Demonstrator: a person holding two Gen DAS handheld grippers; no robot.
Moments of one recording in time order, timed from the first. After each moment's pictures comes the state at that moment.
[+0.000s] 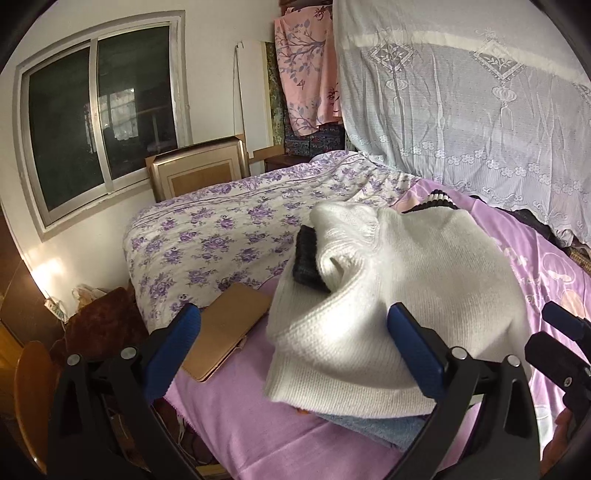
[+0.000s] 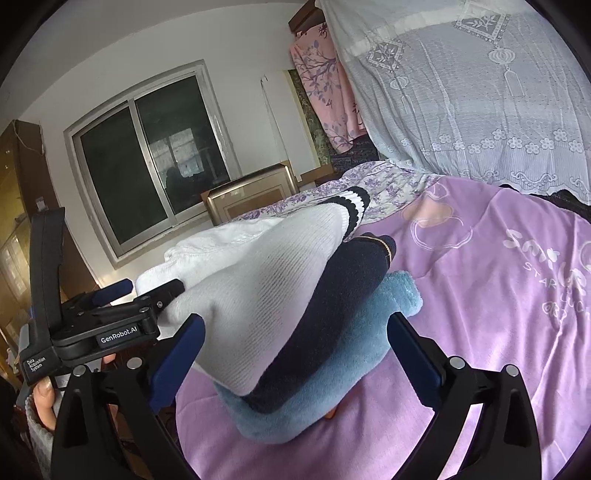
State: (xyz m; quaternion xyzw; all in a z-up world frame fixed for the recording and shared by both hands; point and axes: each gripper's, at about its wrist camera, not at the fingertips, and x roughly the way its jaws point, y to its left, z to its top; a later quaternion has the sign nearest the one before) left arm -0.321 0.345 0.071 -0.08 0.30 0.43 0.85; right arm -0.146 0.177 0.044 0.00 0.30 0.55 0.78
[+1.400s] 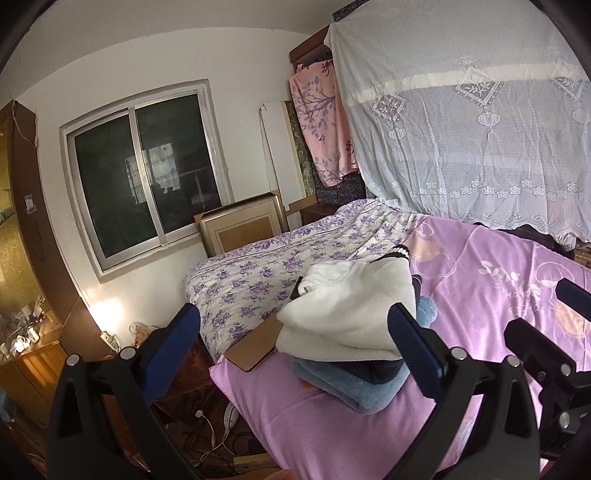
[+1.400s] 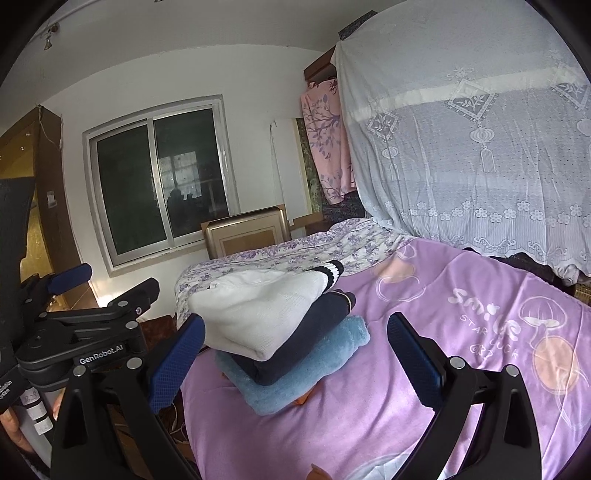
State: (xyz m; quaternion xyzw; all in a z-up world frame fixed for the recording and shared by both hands) left arm -0.345 0.179 0.168 0.02 0.24 0.51 0.83; right arm -0.190 0.059 0.132 -0.01 0.20 0.54 0.82
